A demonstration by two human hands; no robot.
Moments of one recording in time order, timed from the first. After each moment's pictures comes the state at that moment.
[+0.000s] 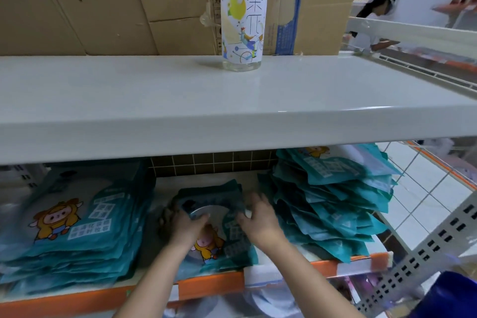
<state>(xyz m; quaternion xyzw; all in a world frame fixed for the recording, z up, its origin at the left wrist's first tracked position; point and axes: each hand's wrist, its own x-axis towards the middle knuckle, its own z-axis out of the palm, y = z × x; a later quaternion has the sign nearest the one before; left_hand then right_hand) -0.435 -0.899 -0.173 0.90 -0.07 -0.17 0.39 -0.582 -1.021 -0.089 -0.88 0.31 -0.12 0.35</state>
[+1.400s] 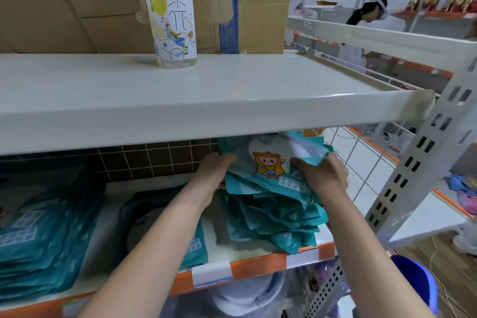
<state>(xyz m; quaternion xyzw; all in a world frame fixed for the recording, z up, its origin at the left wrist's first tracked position) -0.548 -1.027 0.003 0.70 -0.18 -0.34 0.60 -0.689 -1.196 -0.019 -0.72 0.59 -0.24 0.28</state>
